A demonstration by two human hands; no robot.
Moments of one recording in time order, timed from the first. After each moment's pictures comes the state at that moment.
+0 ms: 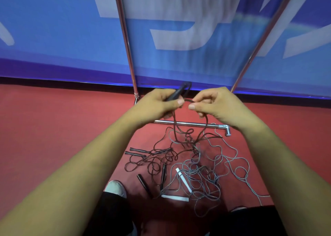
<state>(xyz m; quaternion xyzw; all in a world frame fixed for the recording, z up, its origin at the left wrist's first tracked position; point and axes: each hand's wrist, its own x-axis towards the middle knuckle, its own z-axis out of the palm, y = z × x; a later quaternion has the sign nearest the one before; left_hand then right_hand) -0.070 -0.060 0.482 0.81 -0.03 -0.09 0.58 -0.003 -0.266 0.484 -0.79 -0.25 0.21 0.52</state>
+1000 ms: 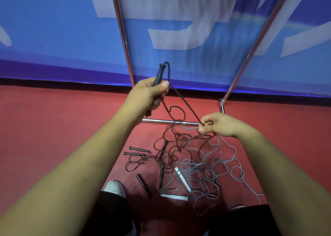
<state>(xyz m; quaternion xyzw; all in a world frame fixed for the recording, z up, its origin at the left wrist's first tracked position) -0.064 -0.059 0.486 0.71 0.10 0.01 0.70 0.021 -0.304 0.407 -0.85 -0.22 0.35 0.32</state>
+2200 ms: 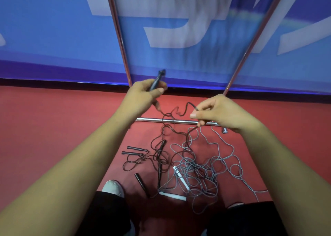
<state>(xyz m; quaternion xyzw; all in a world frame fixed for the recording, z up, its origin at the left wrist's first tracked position) -0.057 -0.054 0.474 0.80 0.14 0.02 0.58 0.000 -0.290 0.467 -0.80 -0.24 0.28 0.48</state>
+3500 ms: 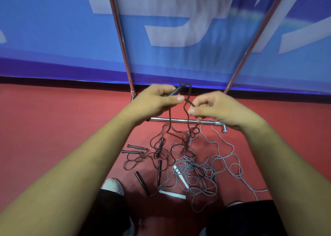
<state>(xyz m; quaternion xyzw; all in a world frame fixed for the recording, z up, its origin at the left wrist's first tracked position) -0.067 -0.074 0.485 0.79 0.01 -0.10 0.60 -0.003 -0.282 0.478 -0.75 -0.27 0.31 0.52</state>
